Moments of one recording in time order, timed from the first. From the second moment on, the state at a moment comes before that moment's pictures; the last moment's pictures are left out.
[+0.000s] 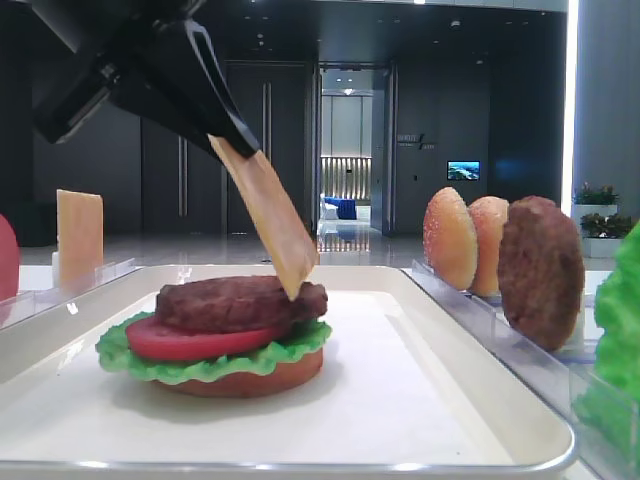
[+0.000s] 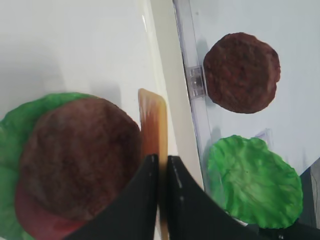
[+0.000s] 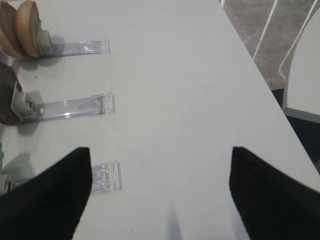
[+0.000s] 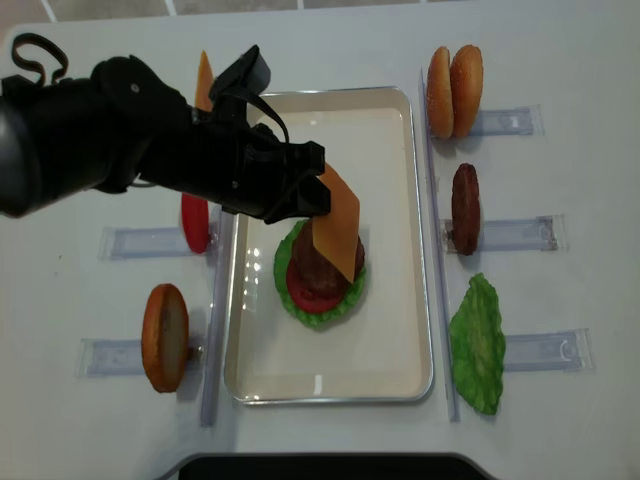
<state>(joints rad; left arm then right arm) -0.48 1.60 -0.92 -0.96 0.56 0.35 -0.11 -0.01 -0.51 0.00 1.13 -0.02</state>
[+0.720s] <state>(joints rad) -0.48 1.61 -0.92 -0.92 0.59 0.35 -0.11 -0.01 -0.51 0.00 1.13 -0.02</state>
